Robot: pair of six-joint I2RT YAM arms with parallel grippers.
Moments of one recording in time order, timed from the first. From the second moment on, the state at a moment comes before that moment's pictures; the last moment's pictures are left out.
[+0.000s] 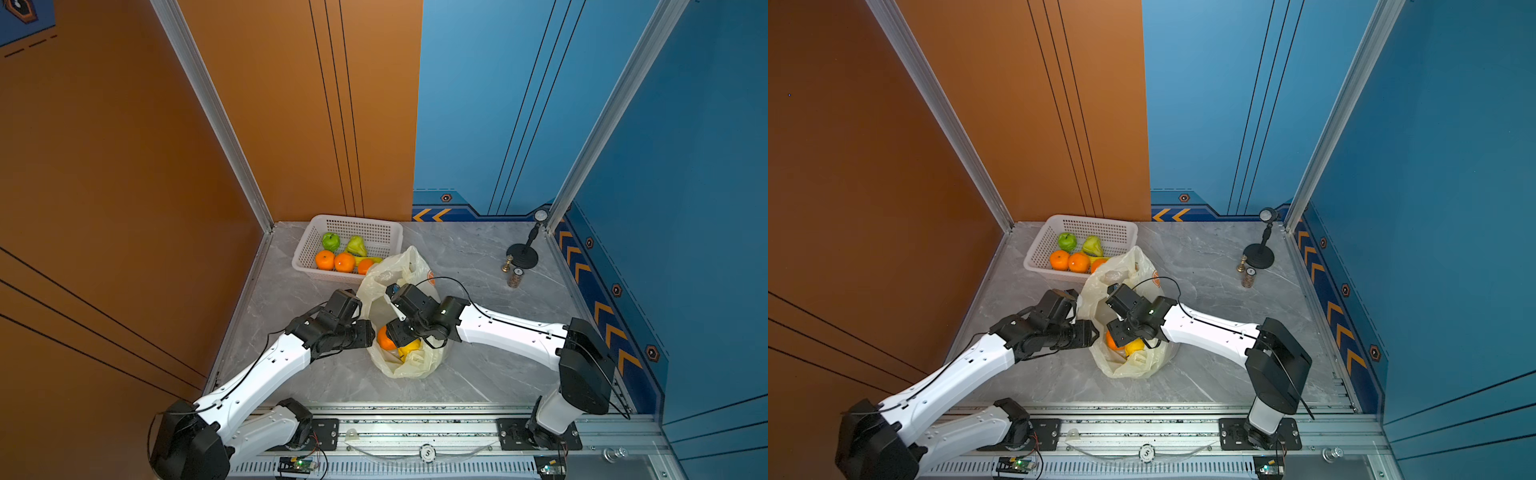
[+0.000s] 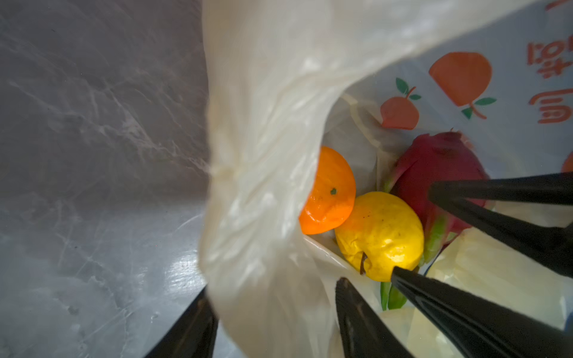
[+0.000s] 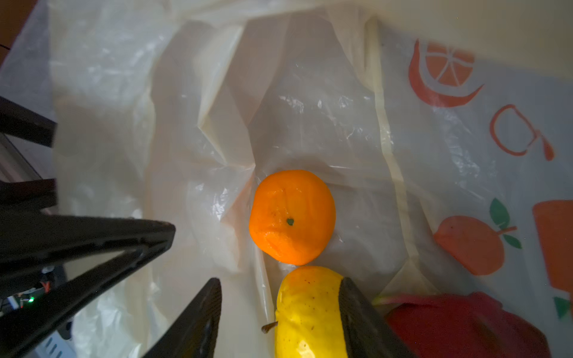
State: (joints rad) left arm -0.58 1.10 0.74 -0.69 0.10 -0.64; right arm 1.00 1.69 1.25 -0.58 0.02 0.40
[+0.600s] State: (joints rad) left arm -0.63 1.21 0.62 -0.59 0.08 -0.69; right arm 1.01 1.84 1.28 -0.57 0.07 0.37
